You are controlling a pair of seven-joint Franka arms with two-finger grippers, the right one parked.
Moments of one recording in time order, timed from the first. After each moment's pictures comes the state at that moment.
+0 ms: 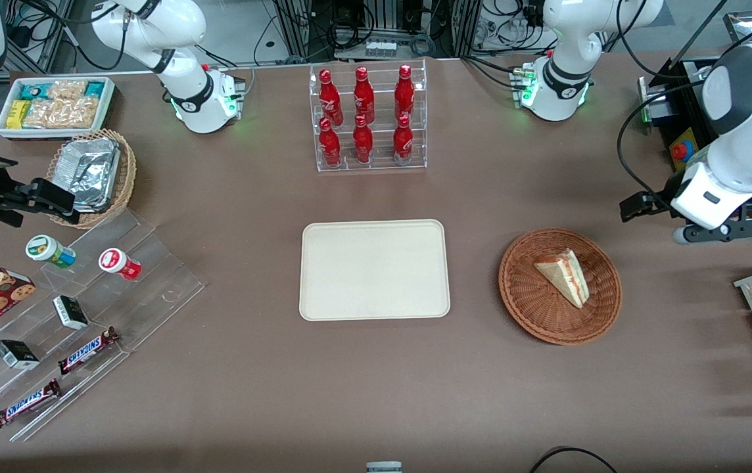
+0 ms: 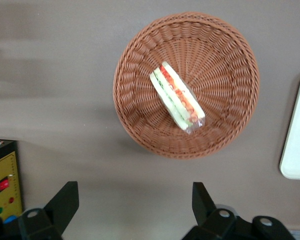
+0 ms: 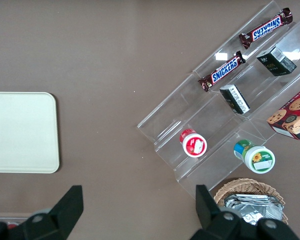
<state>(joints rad) -0.01 -0.03 -0.02 -1.98 0.00 1.87 -0.14</state>
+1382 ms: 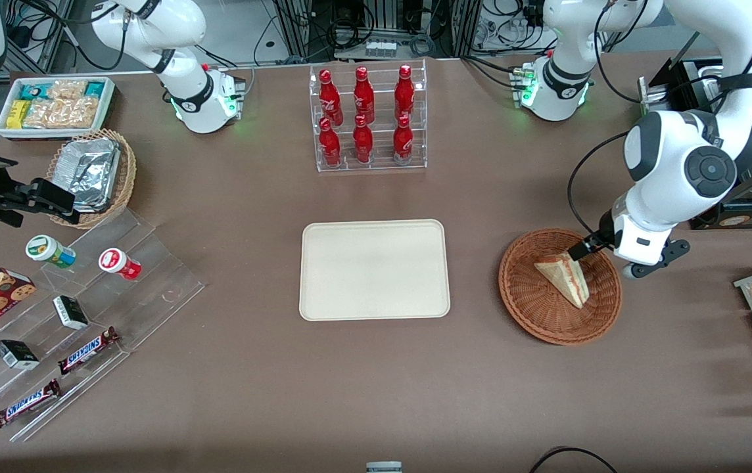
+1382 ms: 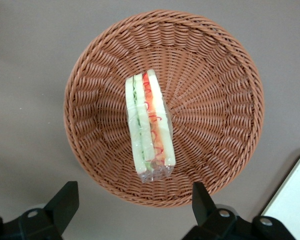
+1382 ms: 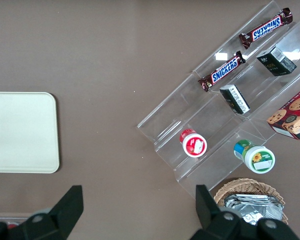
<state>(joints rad) -0.02 0.10 -0.11 -2.12 -0.03 2.19 -0.57</state>
